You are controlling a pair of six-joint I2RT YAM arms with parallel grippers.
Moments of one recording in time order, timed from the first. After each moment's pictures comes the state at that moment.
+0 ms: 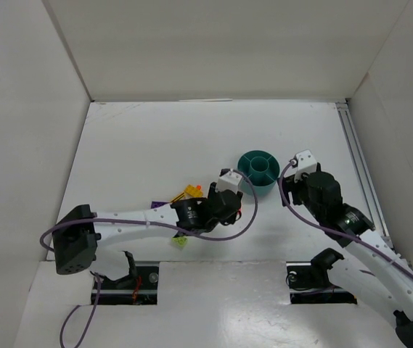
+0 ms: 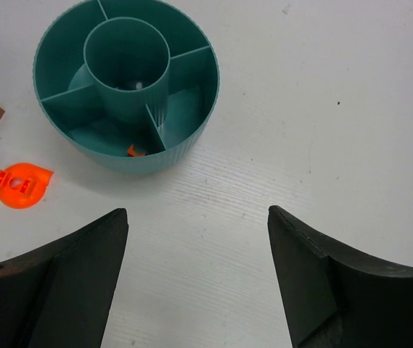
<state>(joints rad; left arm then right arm) -1.23 1.39 0.90 -0.29 -0.51 -0.58 0.55 0.68 0.66 -0.44 0.30 -0.04</state>
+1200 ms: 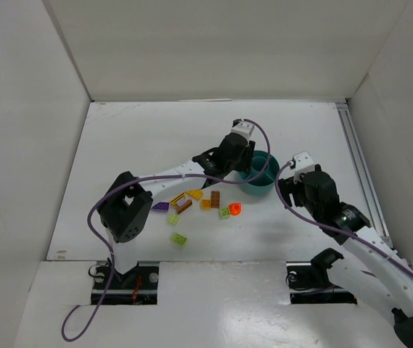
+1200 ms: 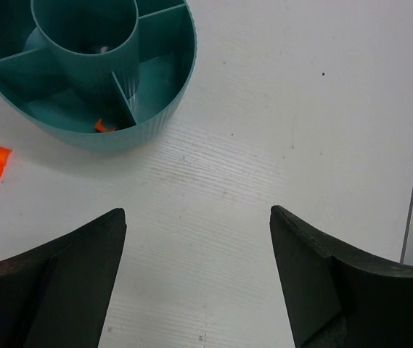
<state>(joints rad) -0.89 1.82 1.34 -0.06 -0.25 -0.37 0.53 0.71 0.65 -0.49 0.34 -0.07</state>
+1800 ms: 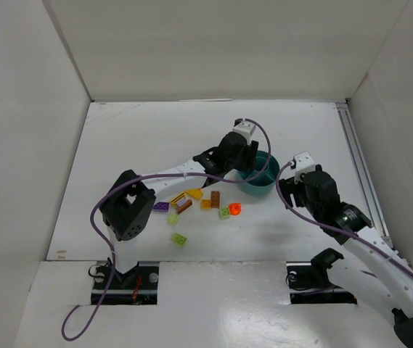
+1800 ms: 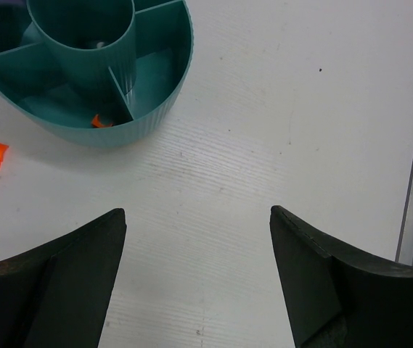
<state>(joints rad) -0.87 1.84 1.34 0.00 -0.18 -0.36 0.53 0.71 0.66 -0.52 0.34 -0.07</state>
